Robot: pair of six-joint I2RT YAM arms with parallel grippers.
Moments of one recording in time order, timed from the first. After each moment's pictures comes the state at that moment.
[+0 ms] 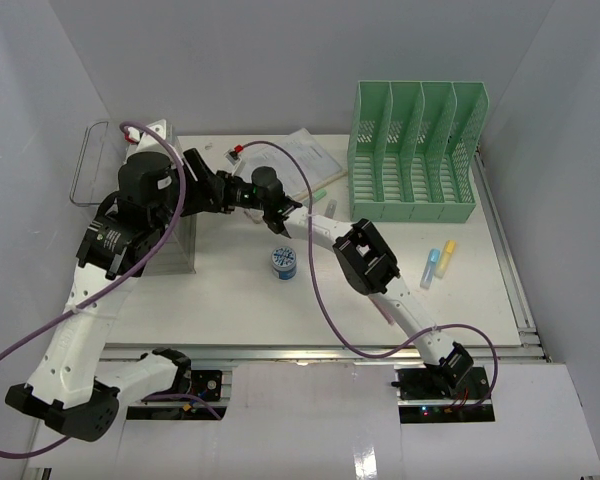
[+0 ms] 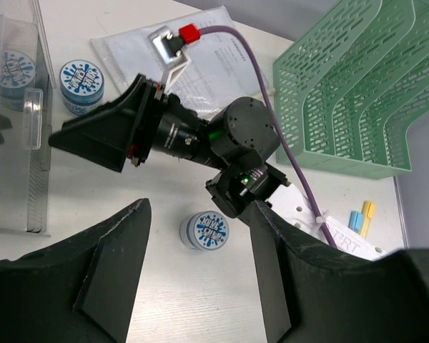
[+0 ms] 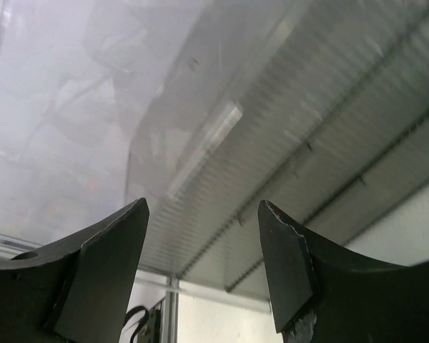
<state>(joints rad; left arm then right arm) -0.41 1.08 1.50 -0.80 -0.20 -0.51 0.85 2.64 2.19 0.57 -0.59 0.99</state>
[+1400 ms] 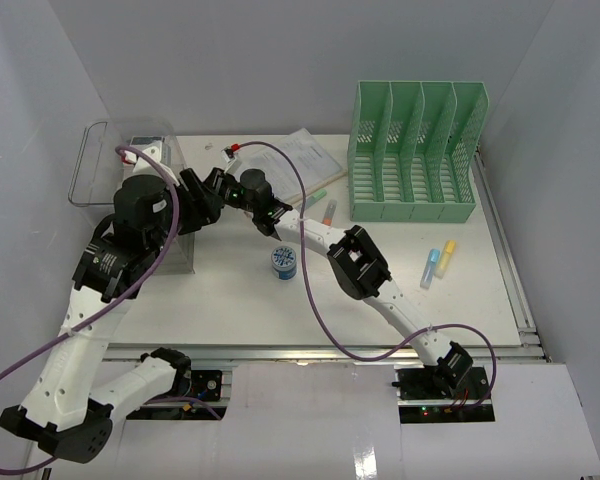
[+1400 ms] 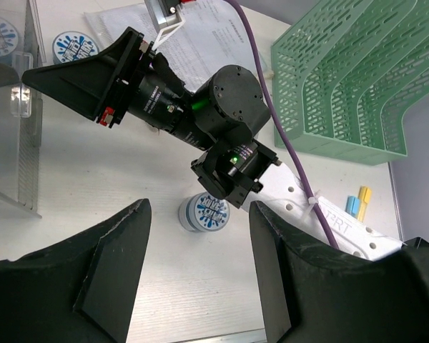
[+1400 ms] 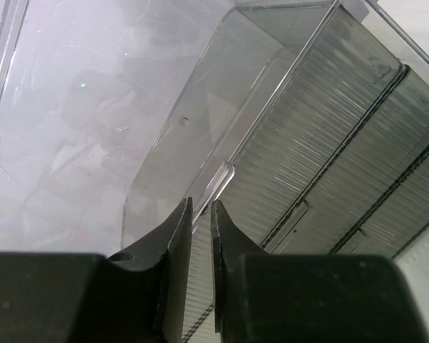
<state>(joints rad) -0.41 0.95 1.35 -0.77 -0.17 -0.54 0.89 2.72 2.35 0.50 -0.40 1.03</state>
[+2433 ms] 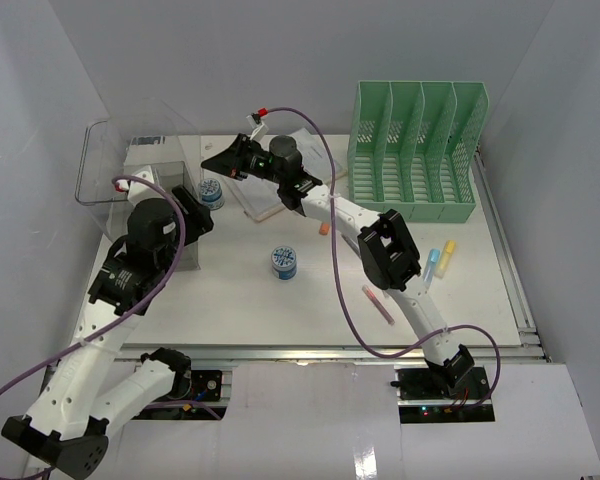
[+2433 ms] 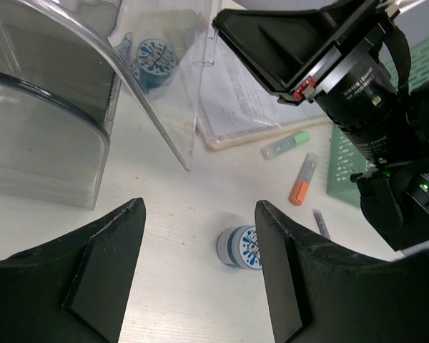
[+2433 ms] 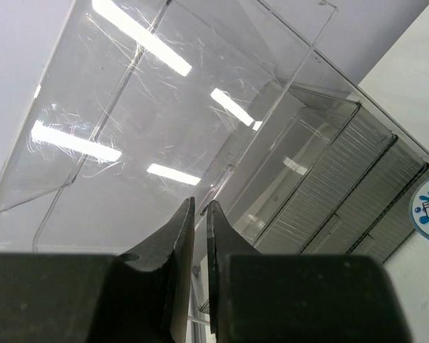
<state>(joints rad) -0.41 0.85 1.09 -0.63 -0.42 -0.61 0.77 2.44 2.14 0.48 -0.49 1.01</state>
